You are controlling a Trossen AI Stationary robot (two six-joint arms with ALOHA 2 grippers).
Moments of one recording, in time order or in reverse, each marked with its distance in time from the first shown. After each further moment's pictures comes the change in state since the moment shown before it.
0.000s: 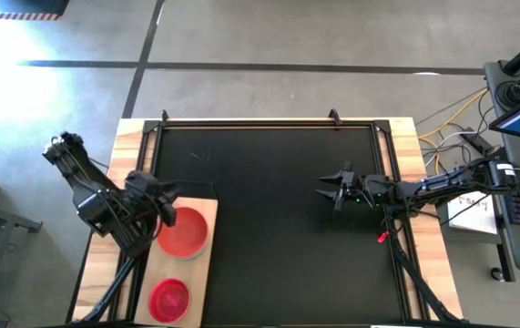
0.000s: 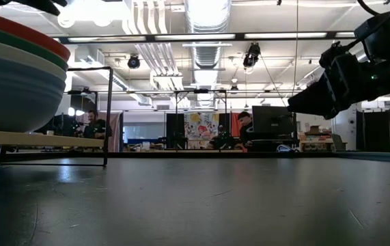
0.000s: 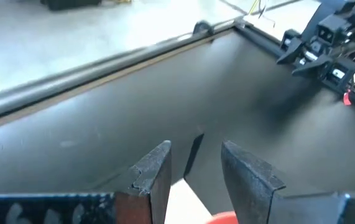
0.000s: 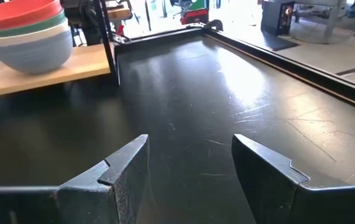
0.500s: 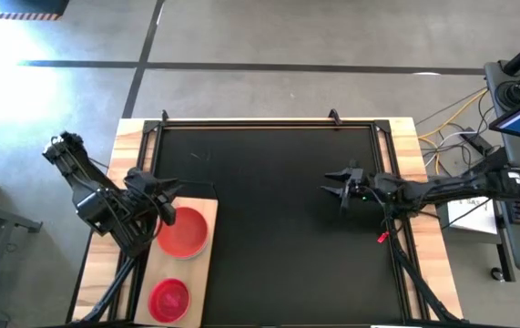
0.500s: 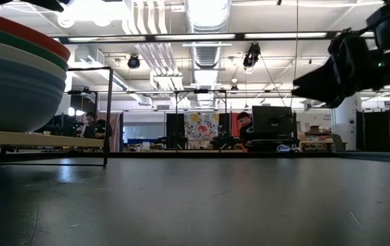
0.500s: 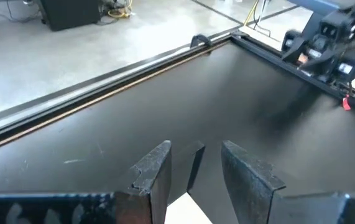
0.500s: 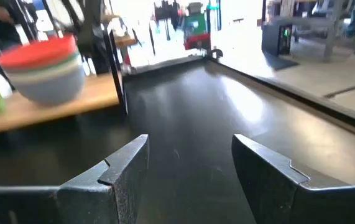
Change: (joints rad) left arm 0.001 -0.007 0.001 0.000 -0.061 0.054; right arm 0.000 -0.235 0.000 -0.149 0.000 0.010
